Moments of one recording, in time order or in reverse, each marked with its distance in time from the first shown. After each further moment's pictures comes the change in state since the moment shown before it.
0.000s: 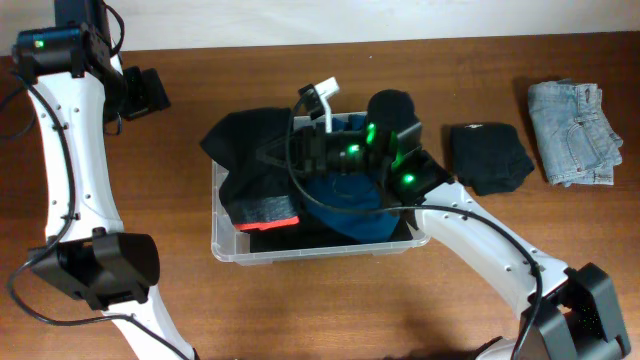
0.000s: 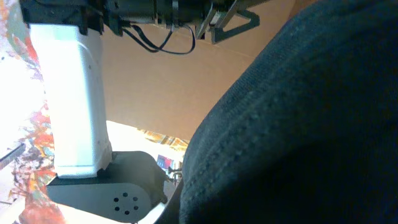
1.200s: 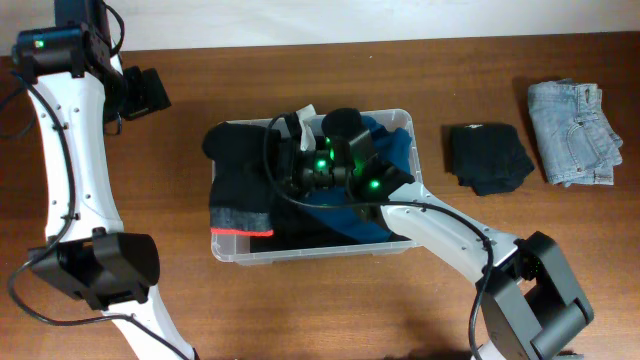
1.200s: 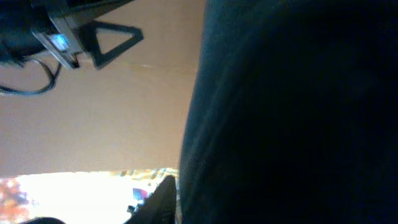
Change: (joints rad) left arm 0.000 0.000 0.000 0.000 0.000 0.000; right arm 0.081 0.149 0.000 -0.151 0.242 -0.033
